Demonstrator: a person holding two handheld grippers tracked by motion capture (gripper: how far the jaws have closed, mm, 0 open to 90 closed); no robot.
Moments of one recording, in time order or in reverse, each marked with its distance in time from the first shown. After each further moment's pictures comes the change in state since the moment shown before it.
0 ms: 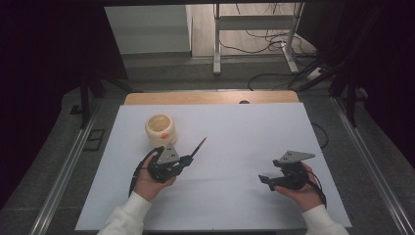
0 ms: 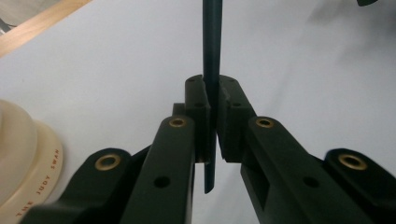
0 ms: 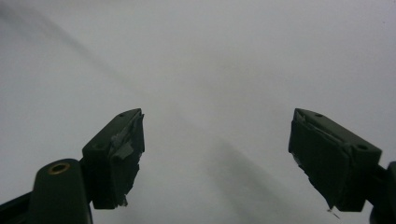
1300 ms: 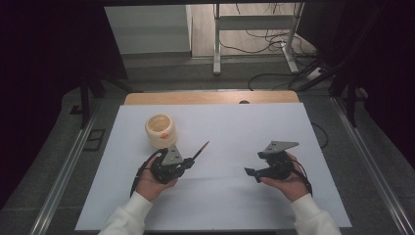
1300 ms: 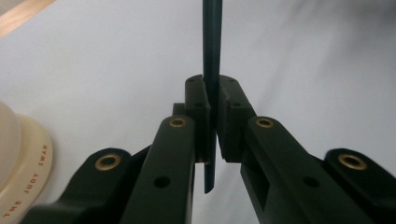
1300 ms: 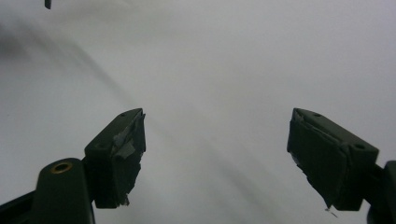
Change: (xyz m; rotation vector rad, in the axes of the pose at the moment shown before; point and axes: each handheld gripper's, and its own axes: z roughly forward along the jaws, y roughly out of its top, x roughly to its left) left arm -0.001 -0.003 0.010 0.055 -0.009 0.026; right arm 0.016 0.043 0.019 -0.008 0.070 -0.046
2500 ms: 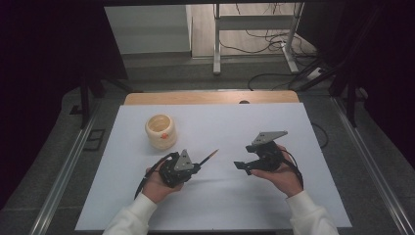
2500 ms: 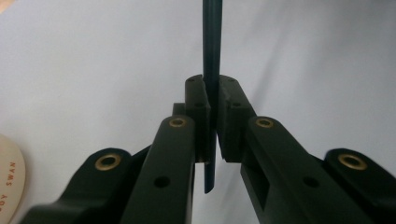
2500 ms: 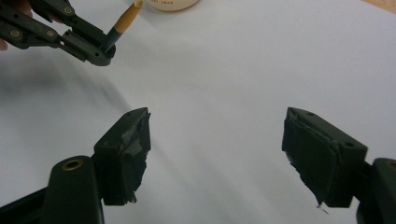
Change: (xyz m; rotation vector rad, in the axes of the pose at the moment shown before) left arm -0.016 0.006 0.017 0.089 -0.015 0.105; right arm 0.012 0.040 0.007 -0.002 0.074 -0.040
